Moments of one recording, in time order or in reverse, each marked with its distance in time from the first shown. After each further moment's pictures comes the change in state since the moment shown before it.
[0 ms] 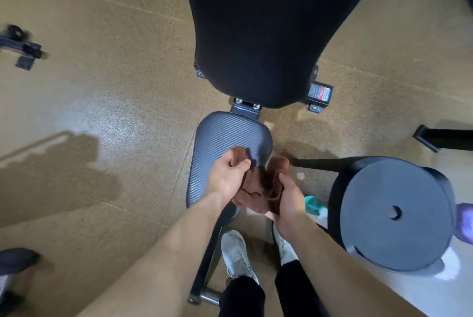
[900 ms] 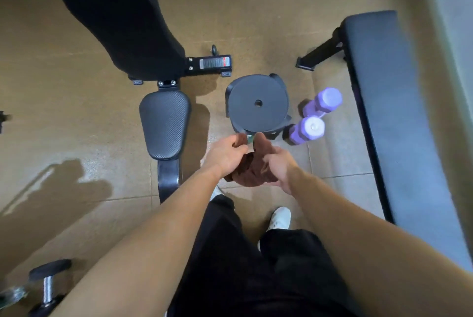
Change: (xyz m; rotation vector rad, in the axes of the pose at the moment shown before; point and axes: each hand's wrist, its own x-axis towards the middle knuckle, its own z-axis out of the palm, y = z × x) left_hand -0.385 0.037 0.114 0.715 -0.355 0.272; right_hand -0.300 0.021 -0.294 -0.382 0.001 -0.176
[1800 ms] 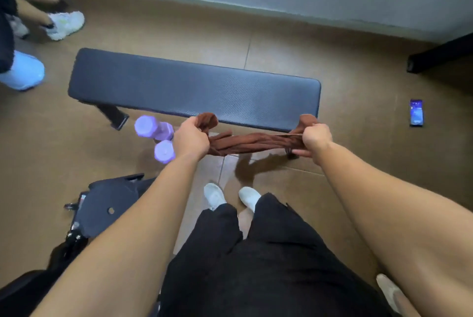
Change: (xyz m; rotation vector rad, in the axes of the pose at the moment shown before) left_hand -0.120 0.280 0.418 0.620 -0.368 0.523; right_hand -0.160 0.370 -0.394 1.347 0.853 0.370
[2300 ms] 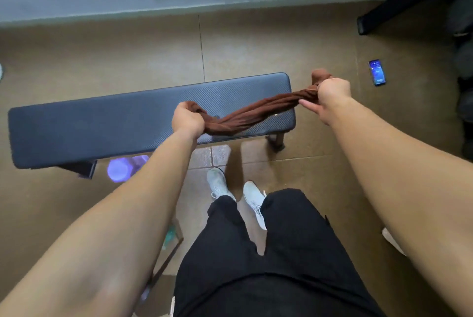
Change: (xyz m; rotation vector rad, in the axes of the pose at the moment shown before) left_hand 0.164 0.071 0.057 -0.058 -0.173 -0.045; right_hand 0.055 -0.111 -0.031 0.524 0.276 -0.043
